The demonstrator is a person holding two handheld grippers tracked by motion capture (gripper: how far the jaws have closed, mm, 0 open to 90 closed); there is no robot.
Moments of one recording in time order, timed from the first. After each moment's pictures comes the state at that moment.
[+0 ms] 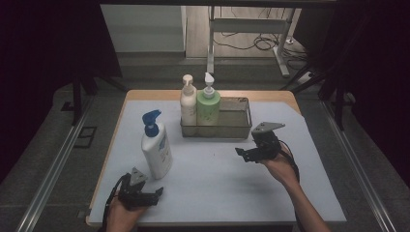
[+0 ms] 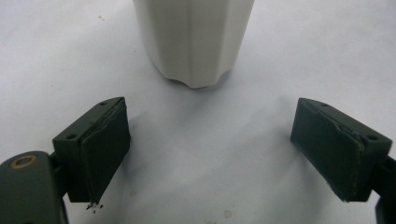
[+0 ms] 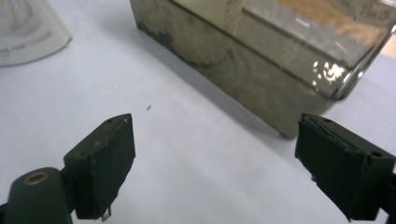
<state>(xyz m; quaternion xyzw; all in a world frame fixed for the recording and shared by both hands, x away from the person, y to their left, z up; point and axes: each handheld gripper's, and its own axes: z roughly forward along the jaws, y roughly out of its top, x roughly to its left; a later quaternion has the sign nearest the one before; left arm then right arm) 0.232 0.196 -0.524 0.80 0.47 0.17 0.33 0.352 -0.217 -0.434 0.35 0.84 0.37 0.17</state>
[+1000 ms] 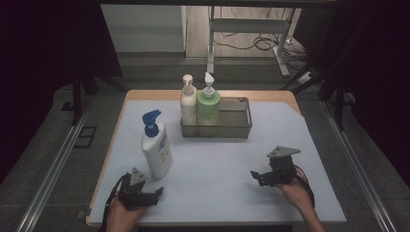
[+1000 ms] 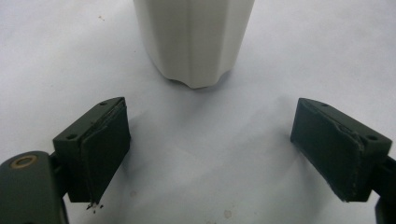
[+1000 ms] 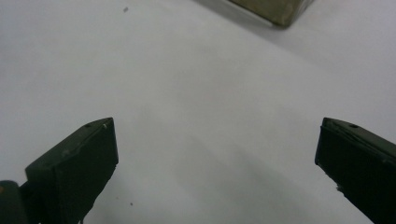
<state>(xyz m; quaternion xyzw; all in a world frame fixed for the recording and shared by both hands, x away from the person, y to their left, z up) 0.232 0.196 -0.524 0.81 0.47 0.17 0.32 0.307 -0.267 -0.488 0.39 0.84 0.34 0.16</state>
